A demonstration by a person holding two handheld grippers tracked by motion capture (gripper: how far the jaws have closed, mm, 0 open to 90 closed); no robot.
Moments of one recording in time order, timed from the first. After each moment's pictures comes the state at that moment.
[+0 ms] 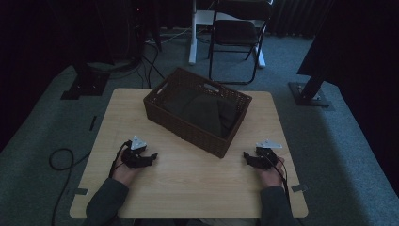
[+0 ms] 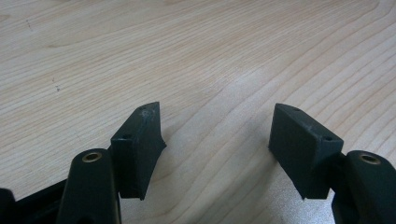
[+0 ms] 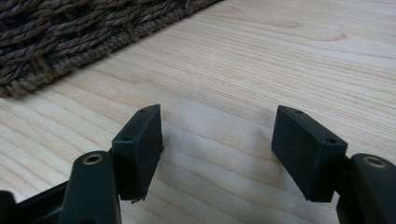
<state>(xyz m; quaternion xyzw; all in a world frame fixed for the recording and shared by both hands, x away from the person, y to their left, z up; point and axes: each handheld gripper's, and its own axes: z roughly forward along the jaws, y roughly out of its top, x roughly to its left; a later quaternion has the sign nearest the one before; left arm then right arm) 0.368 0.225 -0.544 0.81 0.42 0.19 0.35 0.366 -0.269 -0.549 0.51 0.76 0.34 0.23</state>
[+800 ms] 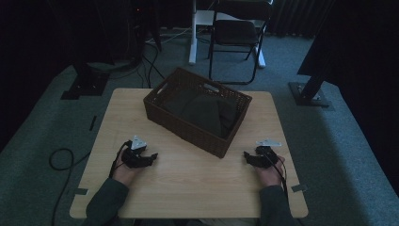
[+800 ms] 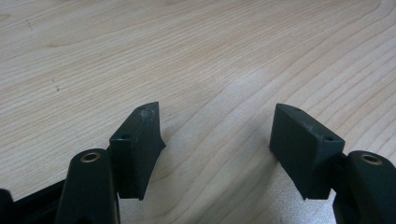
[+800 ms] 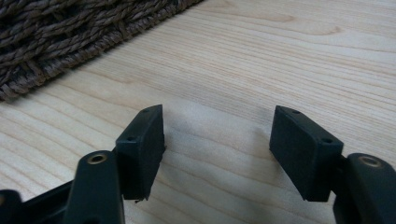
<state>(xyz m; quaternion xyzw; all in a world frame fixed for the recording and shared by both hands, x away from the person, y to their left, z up) 0.368 0.224 -0.544 0.81 0.43 0.19 0.35 0.369 -0.267 -0.545 0.53 0.76 0.32 0.22</state>
